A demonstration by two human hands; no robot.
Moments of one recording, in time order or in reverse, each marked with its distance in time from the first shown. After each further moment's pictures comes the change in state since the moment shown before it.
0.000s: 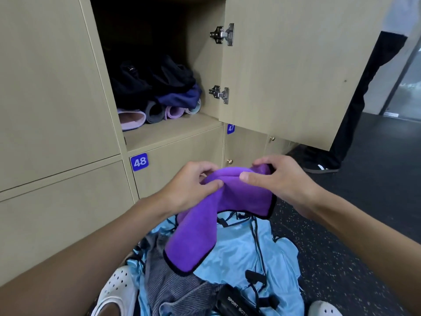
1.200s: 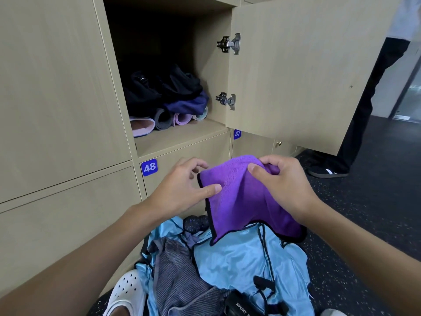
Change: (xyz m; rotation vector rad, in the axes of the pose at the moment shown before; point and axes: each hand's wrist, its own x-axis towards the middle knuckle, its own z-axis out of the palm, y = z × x) left_hand -0.021 0.002 -0.028 0.244 0.200 -0.099; right_hand 0.001 -0.002 0.020 0.083 0.181 -0.225
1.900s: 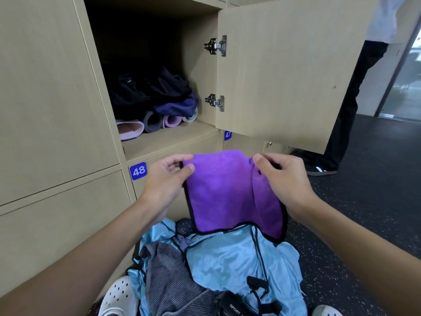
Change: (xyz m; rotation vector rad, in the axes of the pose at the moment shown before) left_hand 0.014 0.007 0.011 -0.705 0.194 -0.276; right_hand 0.006 0.006 -0.015 0.127 0.135 0.117
